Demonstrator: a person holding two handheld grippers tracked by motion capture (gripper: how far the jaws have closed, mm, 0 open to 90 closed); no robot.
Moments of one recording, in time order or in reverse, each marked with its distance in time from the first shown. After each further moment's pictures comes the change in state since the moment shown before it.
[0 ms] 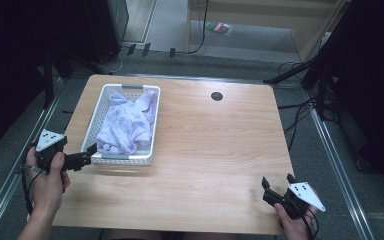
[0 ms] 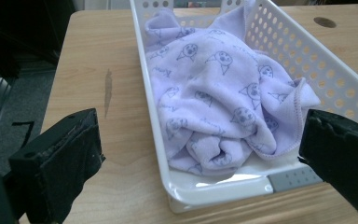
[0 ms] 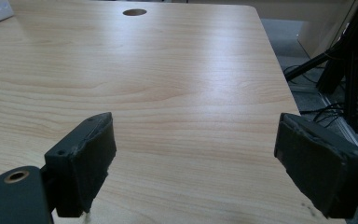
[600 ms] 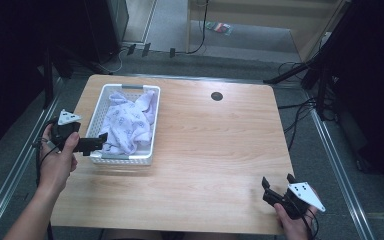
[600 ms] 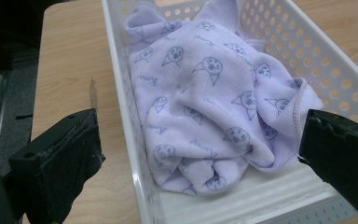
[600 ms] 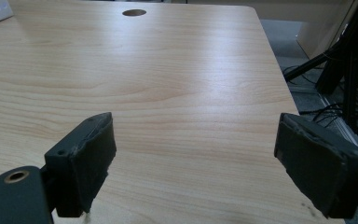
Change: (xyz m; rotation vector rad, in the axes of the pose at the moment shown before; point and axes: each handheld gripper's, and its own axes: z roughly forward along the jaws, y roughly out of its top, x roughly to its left) left arm -0.013 0.044 0.032 0.162 -0.016 0.091; right arm 0.001 0.000 -0.001 -0.003 -0.003 0.000
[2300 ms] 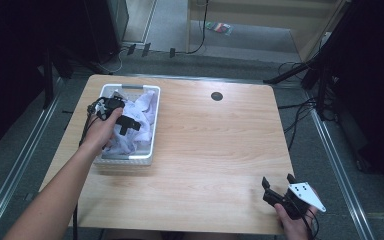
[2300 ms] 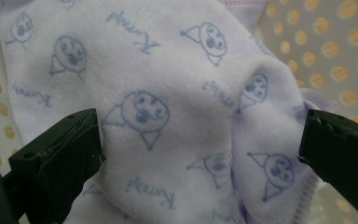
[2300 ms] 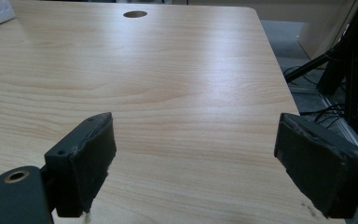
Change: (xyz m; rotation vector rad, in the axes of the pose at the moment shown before) left arm -0.030 0.062 0.126 0.442 -0.082 -0.048; right arm -0.001 0.000 0.000 -0.006 0.005 0.001
